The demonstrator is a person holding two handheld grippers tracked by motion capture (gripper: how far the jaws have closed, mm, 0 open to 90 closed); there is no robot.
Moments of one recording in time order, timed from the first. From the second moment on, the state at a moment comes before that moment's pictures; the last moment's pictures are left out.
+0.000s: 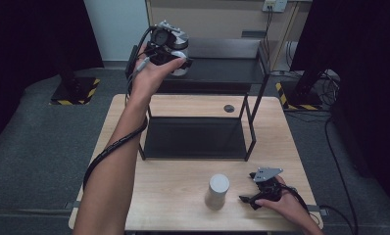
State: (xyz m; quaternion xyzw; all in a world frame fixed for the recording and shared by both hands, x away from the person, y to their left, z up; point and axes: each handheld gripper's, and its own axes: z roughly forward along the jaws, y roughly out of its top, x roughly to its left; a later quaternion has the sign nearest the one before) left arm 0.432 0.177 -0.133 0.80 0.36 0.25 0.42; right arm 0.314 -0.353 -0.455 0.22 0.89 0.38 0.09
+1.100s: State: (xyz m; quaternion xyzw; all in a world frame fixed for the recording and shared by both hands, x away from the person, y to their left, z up) left arm 0.453 0.183 -0.150 0.79 0.38 0.22 0.43; right arm 0.314 -0.353 -0.455 0.22 0.89 0.38 0.09
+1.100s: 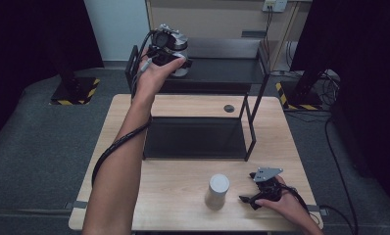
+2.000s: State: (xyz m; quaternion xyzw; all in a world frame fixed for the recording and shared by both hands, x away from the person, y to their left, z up) left arm 0.413 0.188 -0.144 0.79 0.35 0.28 0.42; right arm 0.313 -0.353 -0.455 0.22 0.89 0.38 0.09
